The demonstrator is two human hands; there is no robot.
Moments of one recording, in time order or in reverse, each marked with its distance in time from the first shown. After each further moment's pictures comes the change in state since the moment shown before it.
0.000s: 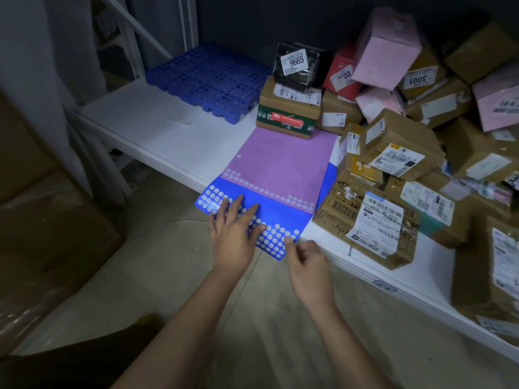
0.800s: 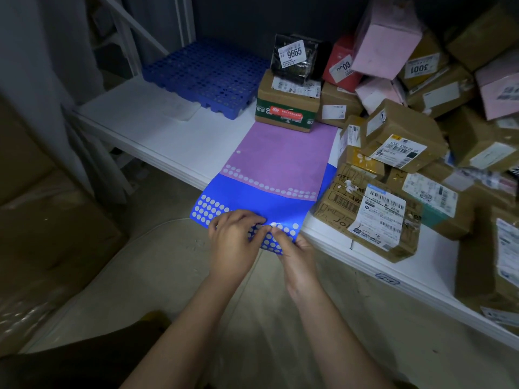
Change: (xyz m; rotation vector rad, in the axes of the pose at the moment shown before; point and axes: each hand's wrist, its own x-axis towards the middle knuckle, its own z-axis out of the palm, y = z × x) left_hand -0.018 0.013 -0.020 -0.054 0.126 0.110; right_hand 0.000 -0.025 0.024 0.917 -0.156 0.389
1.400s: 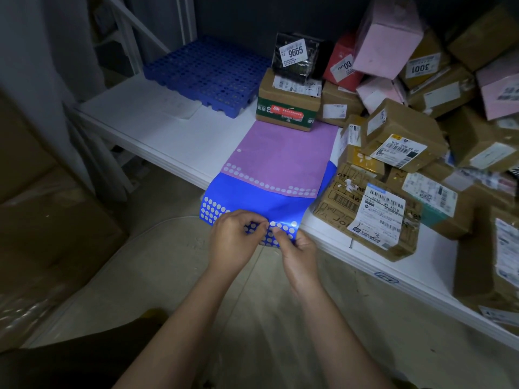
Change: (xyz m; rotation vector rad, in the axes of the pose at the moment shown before) left_hand 0.005 -0.002 -0.003 -0.334 -0.131 -0.119; right_hand -0.005 -0.008 -0.005 -0.209 -0.027 -0.186
